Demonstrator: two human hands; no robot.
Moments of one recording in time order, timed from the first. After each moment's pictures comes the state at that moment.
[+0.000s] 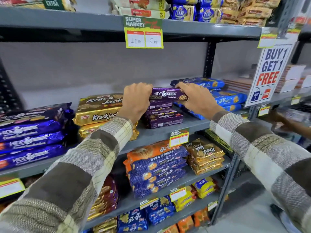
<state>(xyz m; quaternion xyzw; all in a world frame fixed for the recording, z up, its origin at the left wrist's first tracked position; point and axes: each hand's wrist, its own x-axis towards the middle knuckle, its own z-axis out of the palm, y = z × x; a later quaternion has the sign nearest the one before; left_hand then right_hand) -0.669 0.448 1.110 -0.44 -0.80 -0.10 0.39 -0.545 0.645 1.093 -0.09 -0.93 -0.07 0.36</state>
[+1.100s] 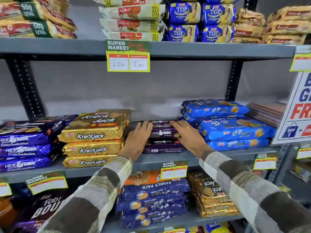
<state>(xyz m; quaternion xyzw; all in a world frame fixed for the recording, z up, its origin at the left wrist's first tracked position) -0.711 0.522 1.017 -0.38 -0.88 -0.06 0.28 -0.620 0.730 1.021 -0.03 -0.96 -0.02 0.27</state>
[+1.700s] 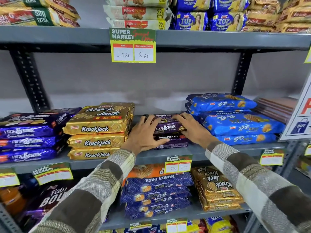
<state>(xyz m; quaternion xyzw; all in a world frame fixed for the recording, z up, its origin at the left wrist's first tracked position) -0.715 0.519 1.012 -0.42 -0.88 -0.07 0.23 -0.633 0.745 1.020 0.02 -0.97 0.06 0.22</state>
